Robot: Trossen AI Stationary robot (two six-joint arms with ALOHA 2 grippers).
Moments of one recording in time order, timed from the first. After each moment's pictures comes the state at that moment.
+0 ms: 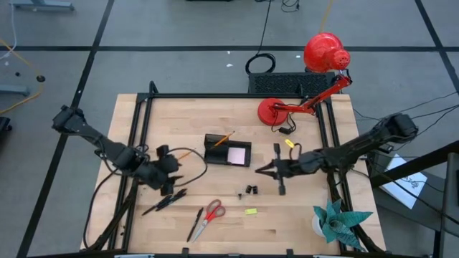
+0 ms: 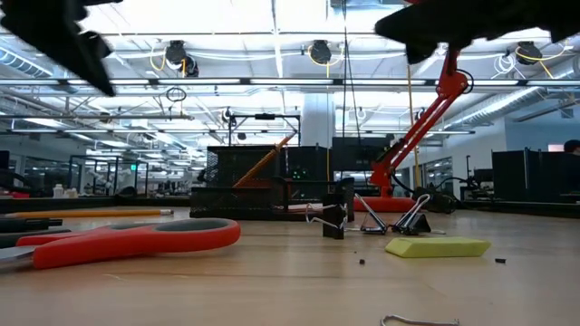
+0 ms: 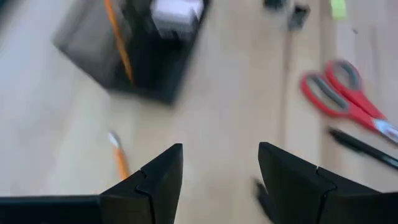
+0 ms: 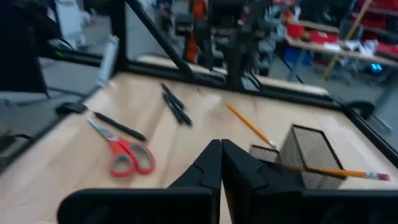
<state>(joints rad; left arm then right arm) -0.56 1.05 0.78 -0.78 -0.43 -0.62 0.33 1.16 0.47 0.50 0.26 -0.09</state>
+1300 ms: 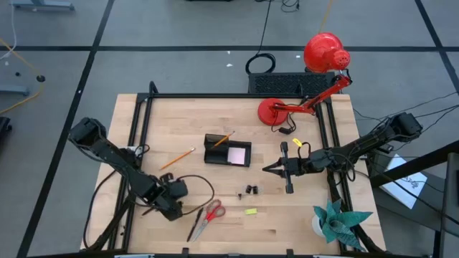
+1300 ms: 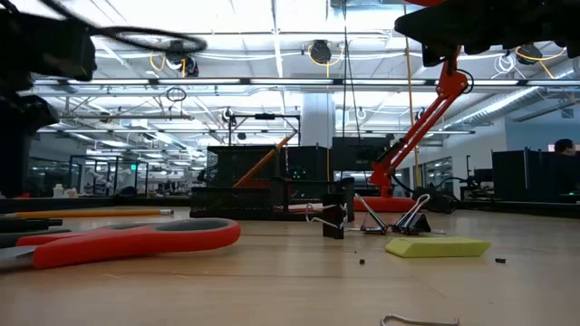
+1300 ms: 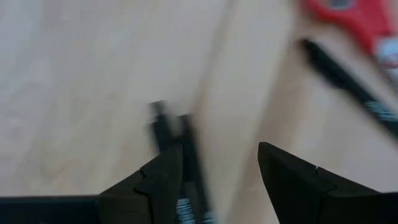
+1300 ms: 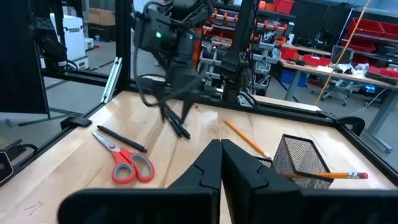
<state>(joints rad) -0.70 1.49 0.78 -0.62 -0.22 -1.03 0.34 1.06 0.35 0.62 0.26 -0.11</state>
